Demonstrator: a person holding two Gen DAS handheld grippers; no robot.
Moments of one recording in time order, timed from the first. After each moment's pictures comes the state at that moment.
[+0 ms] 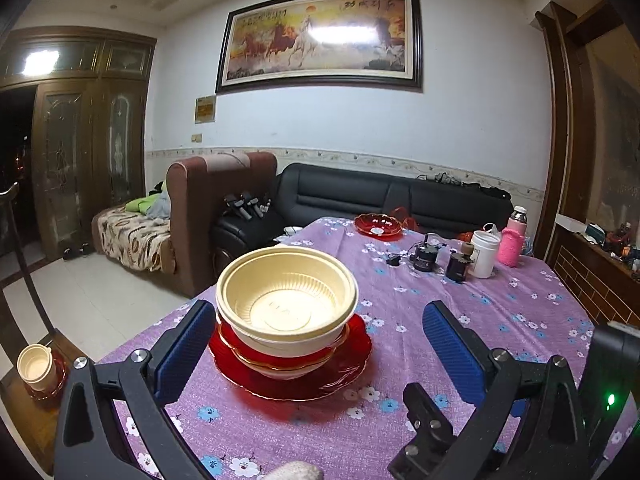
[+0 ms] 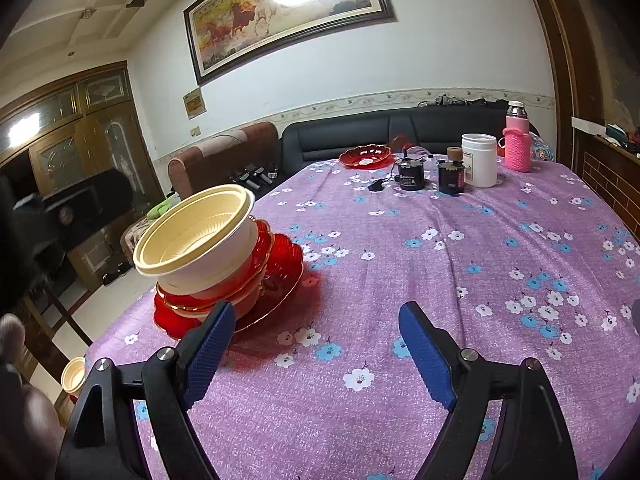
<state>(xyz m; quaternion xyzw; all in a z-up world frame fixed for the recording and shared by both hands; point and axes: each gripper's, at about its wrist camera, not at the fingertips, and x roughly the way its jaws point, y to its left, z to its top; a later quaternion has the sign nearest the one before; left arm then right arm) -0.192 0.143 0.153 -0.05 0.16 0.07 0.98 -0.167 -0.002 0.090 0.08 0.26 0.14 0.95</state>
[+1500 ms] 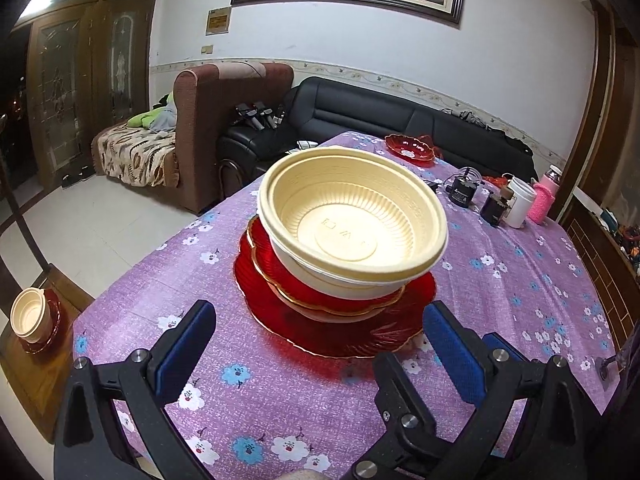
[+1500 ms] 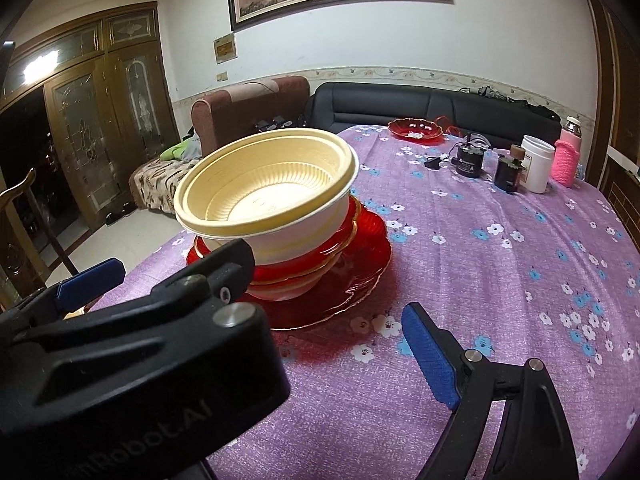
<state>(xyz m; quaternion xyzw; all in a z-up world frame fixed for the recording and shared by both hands) -0.144 0.210 0.104 -0.10 0.31 0.07 0.94 -0.148 0.090 0.085 0.00 0.32 0.18 0.93</state>
